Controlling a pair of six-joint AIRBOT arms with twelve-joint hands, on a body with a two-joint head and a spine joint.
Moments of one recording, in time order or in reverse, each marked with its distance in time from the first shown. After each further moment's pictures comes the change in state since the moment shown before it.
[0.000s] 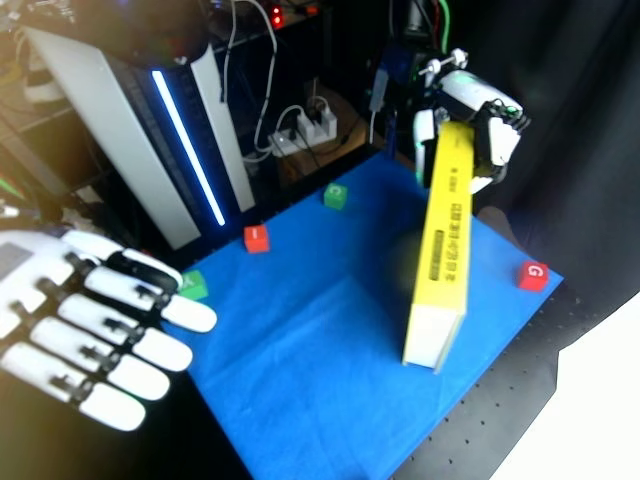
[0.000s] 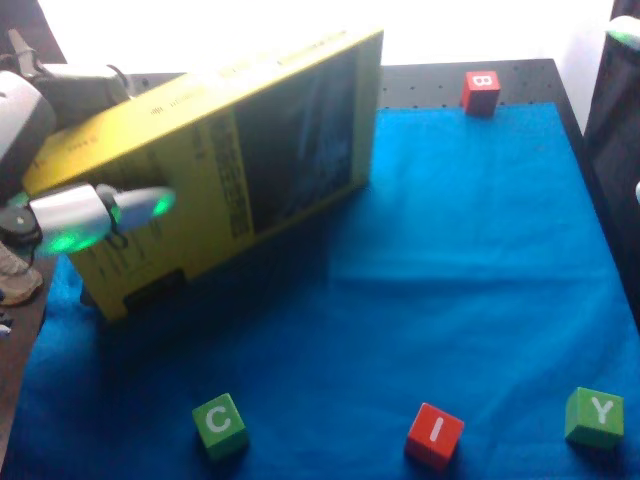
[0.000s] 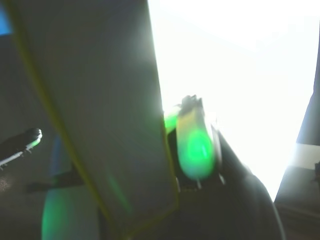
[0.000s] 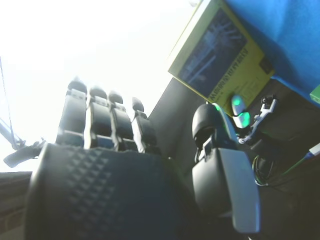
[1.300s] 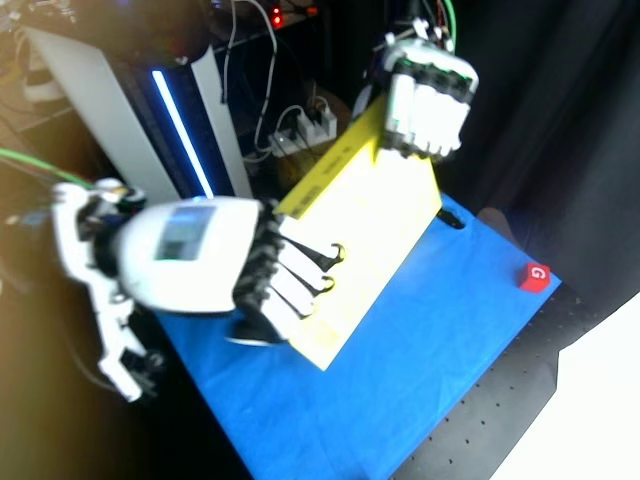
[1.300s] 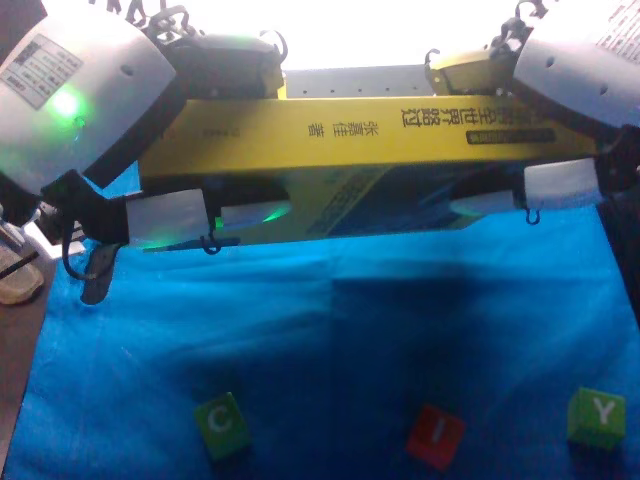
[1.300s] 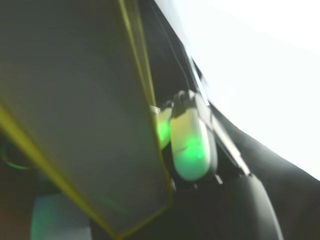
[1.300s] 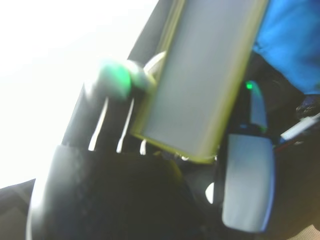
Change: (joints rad) left arm -0.208 -0.009 -0.010 0.448 0.034 0.037; right arm 0.512 -0.256 0.220 -0.311 -0.511 0.054
